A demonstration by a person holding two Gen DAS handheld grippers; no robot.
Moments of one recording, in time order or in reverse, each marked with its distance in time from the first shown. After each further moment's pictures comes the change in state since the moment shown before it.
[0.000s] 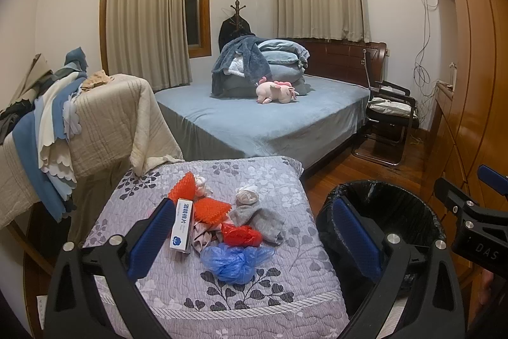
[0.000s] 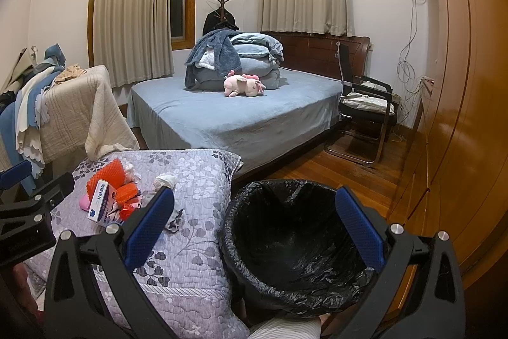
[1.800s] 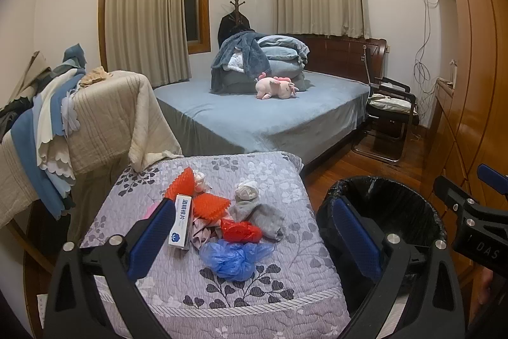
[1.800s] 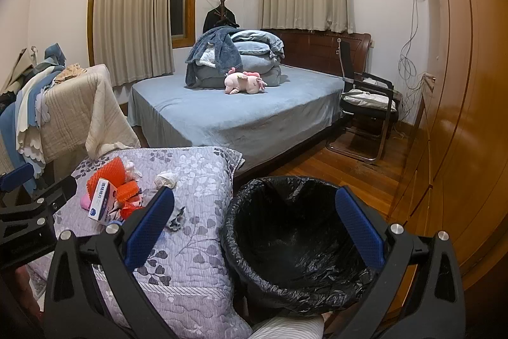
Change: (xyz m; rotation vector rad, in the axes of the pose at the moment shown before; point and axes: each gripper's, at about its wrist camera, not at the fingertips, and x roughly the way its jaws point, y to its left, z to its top) left arm 0.003 0.001 -0.005 -0.001 0.012 -0.002; right arm 0.003 0.003 0.001 0.003 0.005 0.002
